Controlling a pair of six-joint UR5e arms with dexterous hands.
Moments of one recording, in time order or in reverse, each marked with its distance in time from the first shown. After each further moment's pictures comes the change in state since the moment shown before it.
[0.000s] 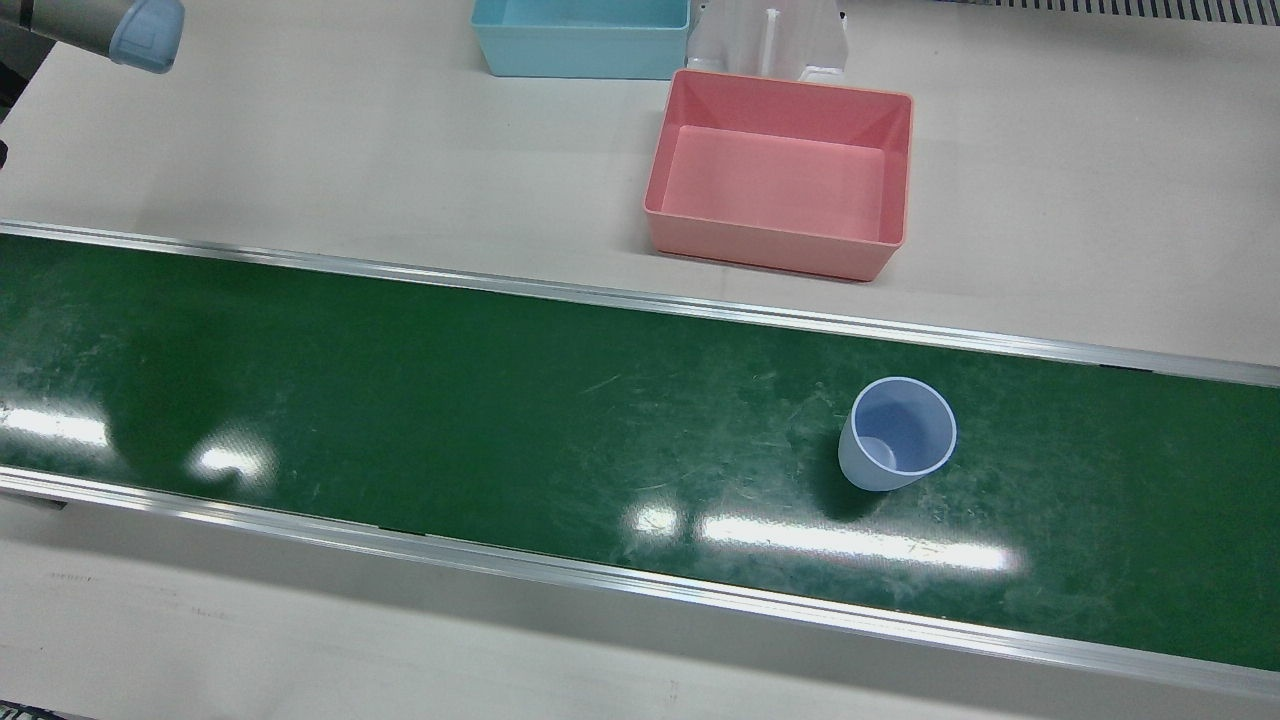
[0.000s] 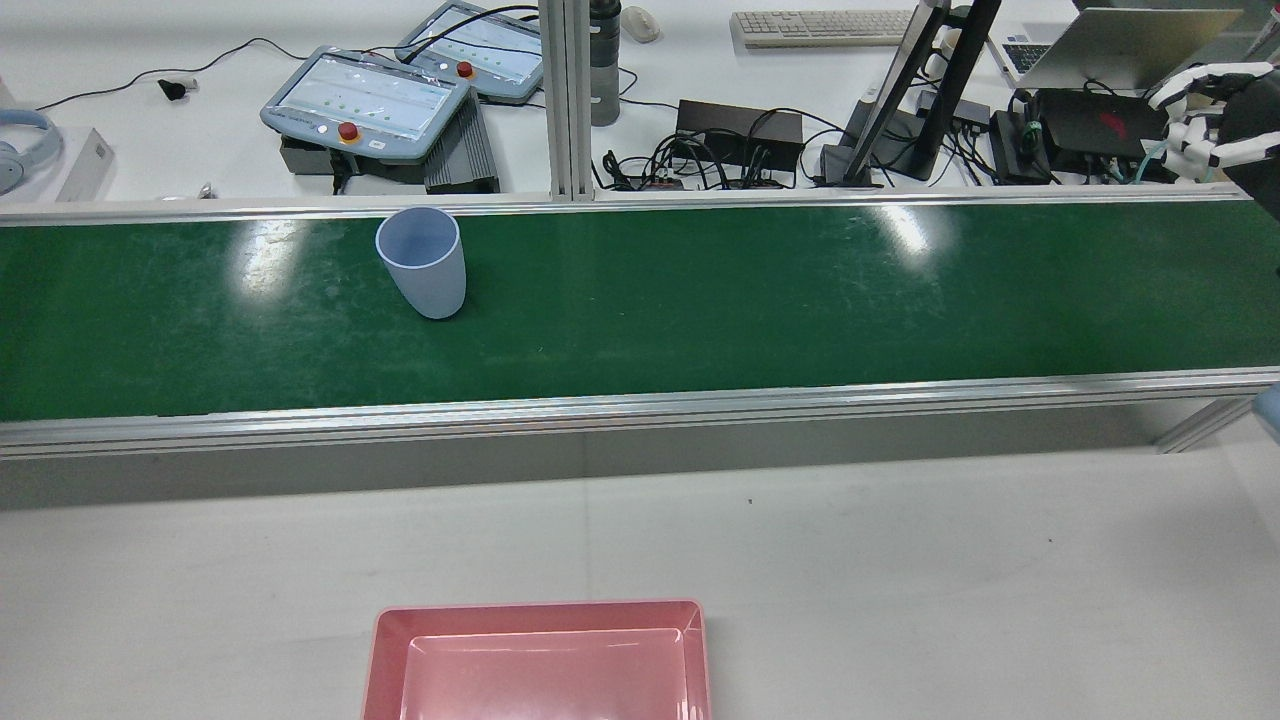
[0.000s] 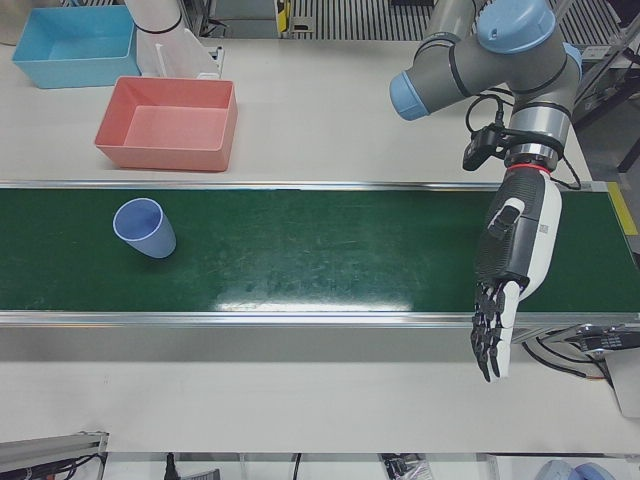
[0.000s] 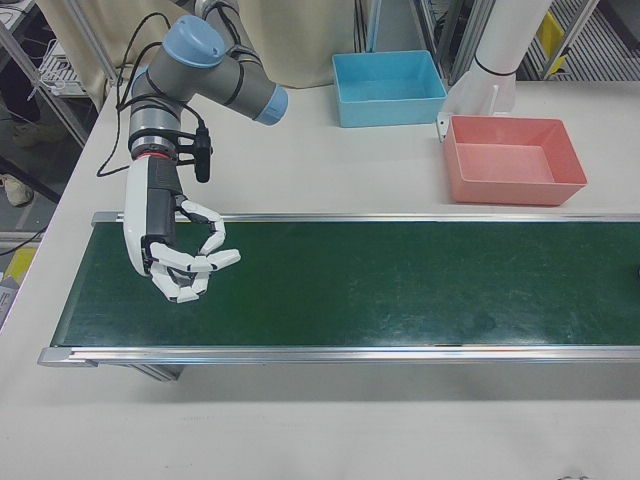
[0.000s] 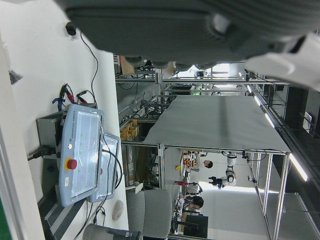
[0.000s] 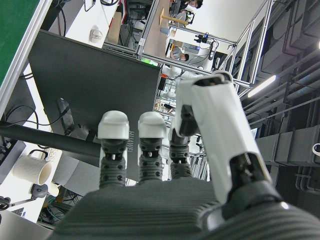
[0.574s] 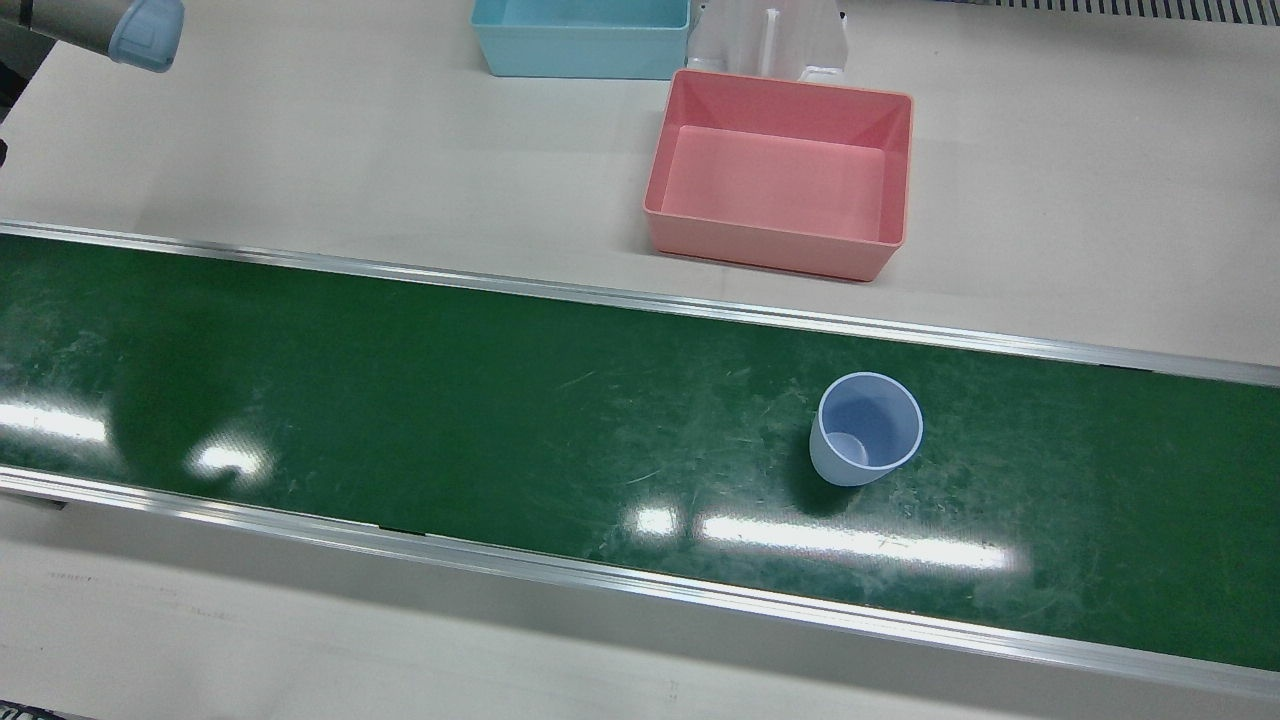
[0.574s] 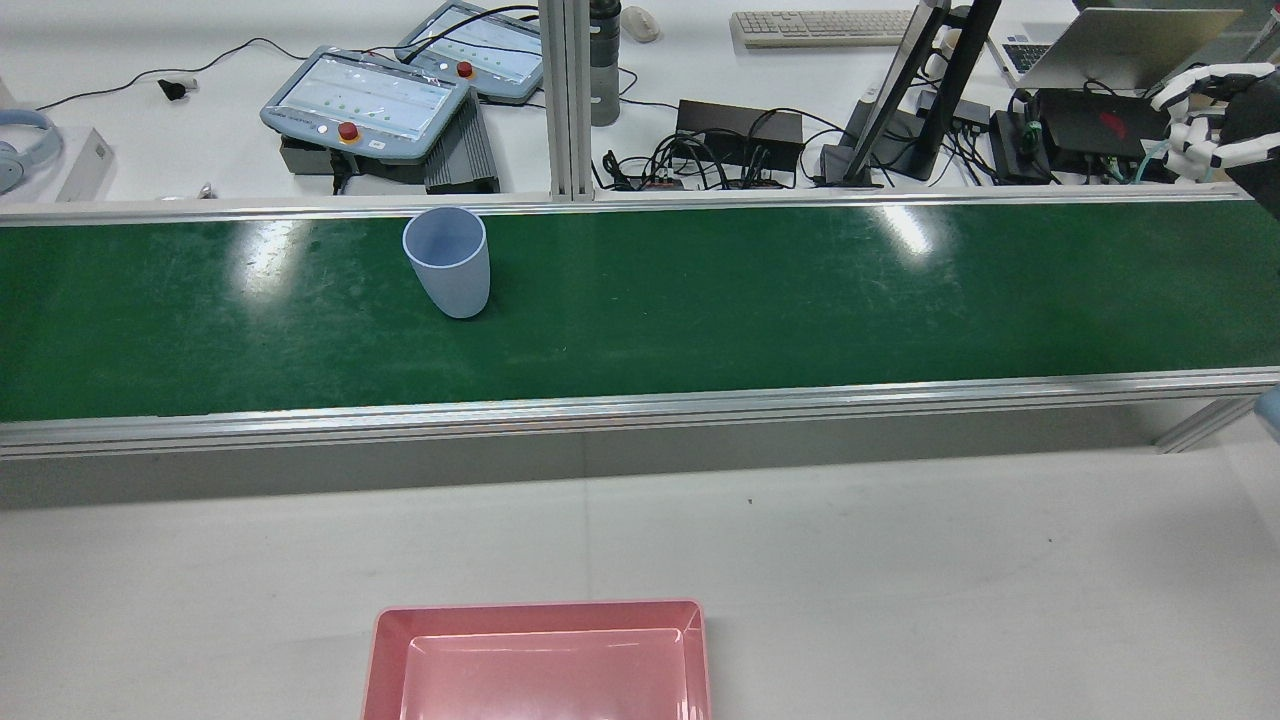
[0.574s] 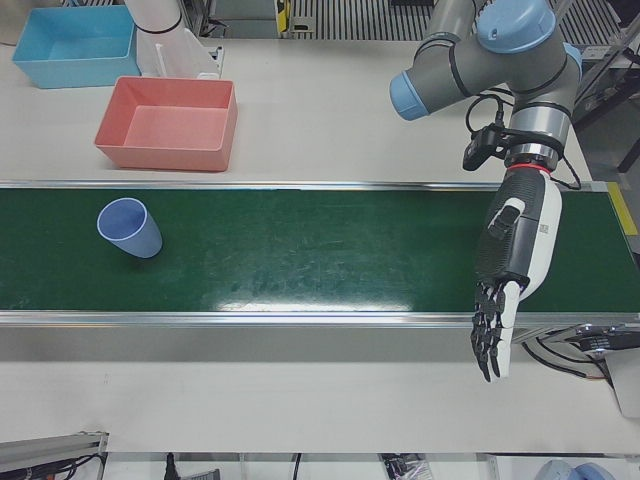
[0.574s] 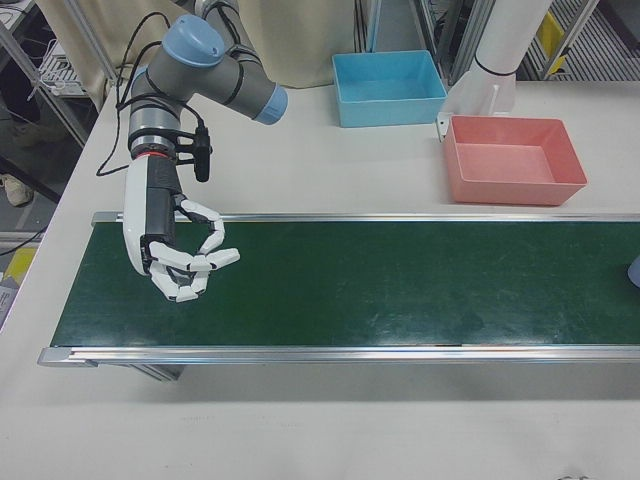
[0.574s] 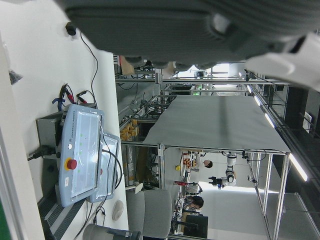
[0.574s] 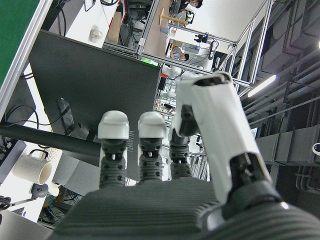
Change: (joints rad) left arm 0.000 0.000 0.000 0.000 0.000 -0.001; right arm 0.001 -0.004 0.004 0.000 -0.001 0.001
